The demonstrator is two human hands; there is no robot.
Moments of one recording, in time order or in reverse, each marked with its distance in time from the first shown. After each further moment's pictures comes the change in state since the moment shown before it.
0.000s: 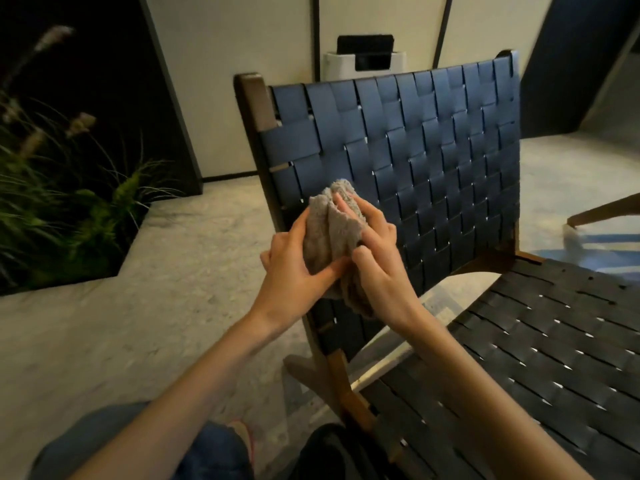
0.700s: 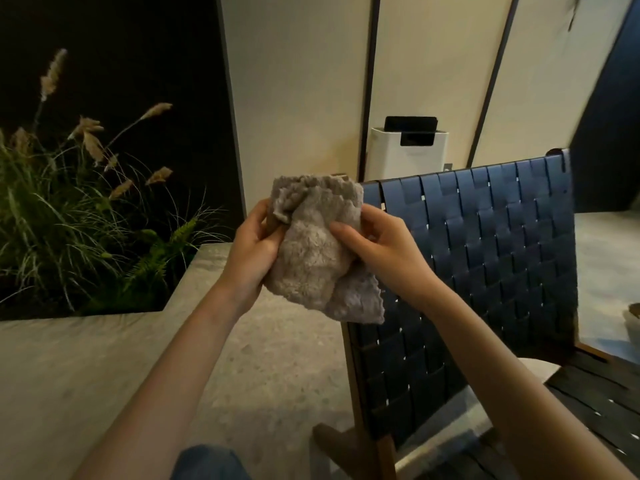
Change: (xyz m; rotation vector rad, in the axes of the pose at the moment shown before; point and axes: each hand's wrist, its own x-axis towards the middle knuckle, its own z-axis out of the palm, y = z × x) left_hand 0.072 0.005 -0.139 -0.531 0.236 0.034; right_hand 0.114 -0.093 0.024 0.188 -0.187 -0.034
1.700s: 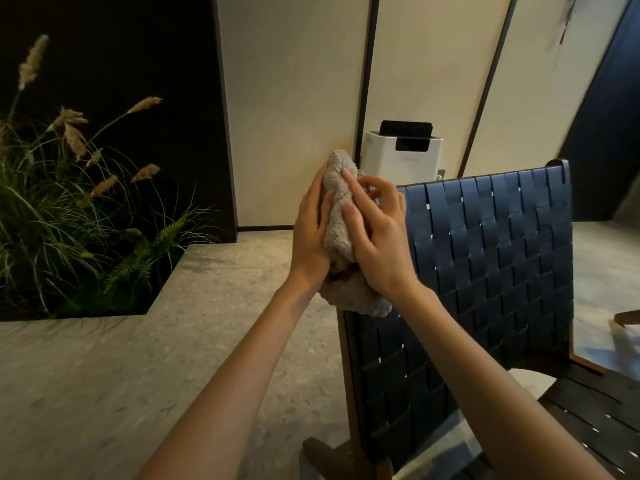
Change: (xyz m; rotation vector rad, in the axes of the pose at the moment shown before) left_hand 0.043 -0.031 0.067 0.083 0.023 0.219; right_hand 0.047 0.051 0.010 -0.460 0.376 -0.345
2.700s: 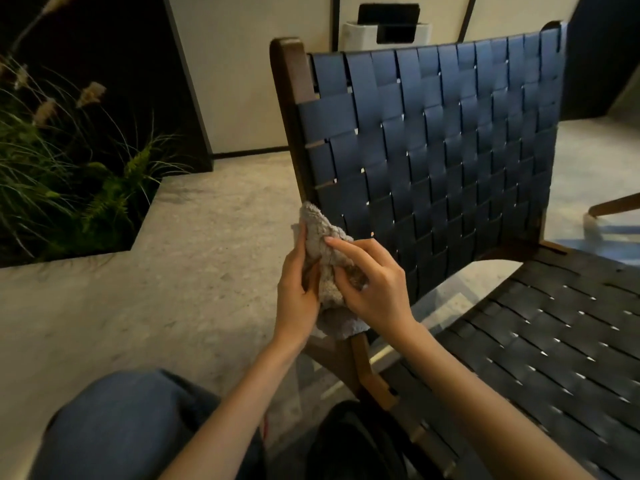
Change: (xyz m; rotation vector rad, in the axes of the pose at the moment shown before) left_hand -0.195 -0.075 0.010 0.111 -0.038 -0.310; right_hand -0.200 0.029 -0.024 -0.087 -0.076 -0.040
